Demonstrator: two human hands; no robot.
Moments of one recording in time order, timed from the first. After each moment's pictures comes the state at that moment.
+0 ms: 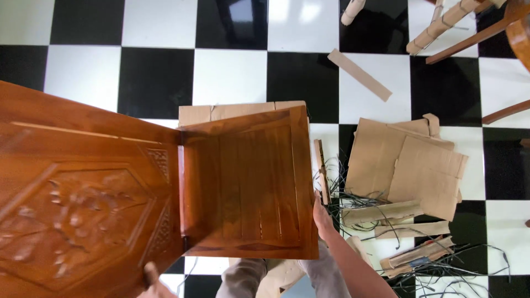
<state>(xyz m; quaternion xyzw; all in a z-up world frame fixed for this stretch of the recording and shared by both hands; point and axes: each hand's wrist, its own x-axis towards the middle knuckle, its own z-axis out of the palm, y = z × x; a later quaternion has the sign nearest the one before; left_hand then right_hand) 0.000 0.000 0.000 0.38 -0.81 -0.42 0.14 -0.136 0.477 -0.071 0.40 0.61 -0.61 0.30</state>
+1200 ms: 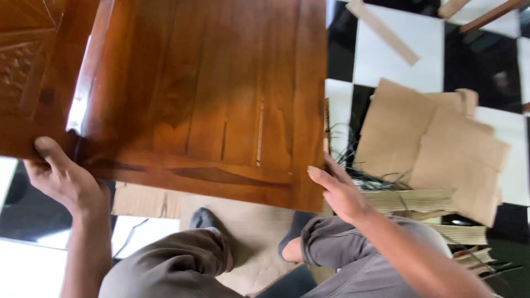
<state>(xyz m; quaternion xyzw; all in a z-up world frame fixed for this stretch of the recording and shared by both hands) -0.024 0.046 -0.162 0.07 -0.78 -0.47 0.40 0.020 0.519 -0.190 0.21 0.51 -0.81 0.21</state>
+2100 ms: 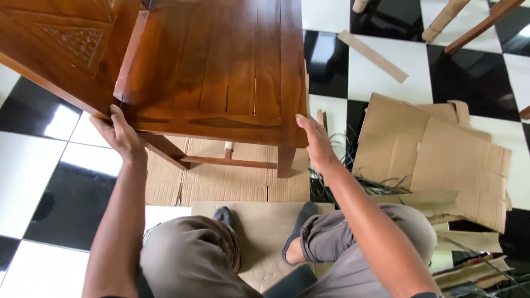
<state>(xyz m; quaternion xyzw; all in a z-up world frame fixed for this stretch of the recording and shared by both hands) -0.030 0.074 -0.180 0.03 -0.70 -0.57 0.43 -0.006 0.503 -0.181 0.03 0.63 -0.77 0.09</state>
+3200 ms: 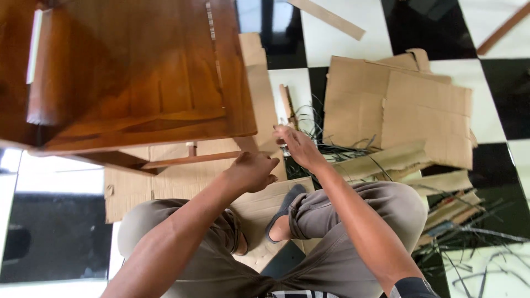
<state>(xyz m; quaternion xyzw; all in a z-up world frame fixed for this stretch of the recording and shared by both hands) 0.035 0.394 -0.207 -0.41 -0.89 -0.01 -0.22 0.046 0.589 -0.242 -0.03 0.78 -0.62 0.10</state>
